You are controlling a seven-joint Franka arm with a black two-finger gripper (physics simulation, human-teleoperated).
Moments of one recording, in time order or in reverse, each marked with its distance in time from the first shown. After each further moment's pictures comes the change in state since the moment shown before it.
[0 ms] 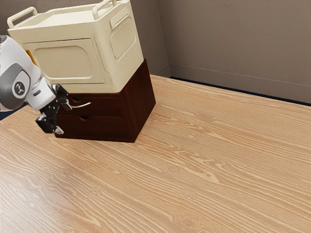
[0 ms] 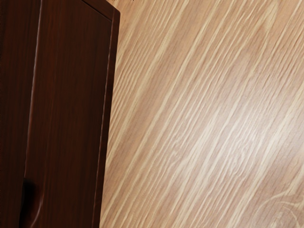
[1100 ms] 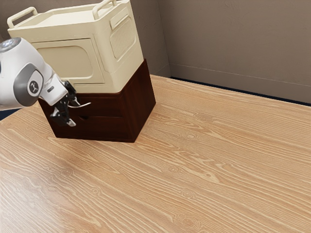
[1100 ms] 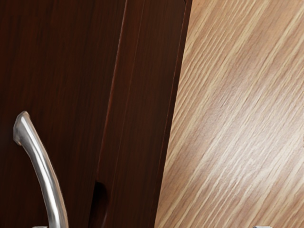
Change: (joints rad) arm -0.015 0.195 0.000 0.145 0.041 0.088 -0.089
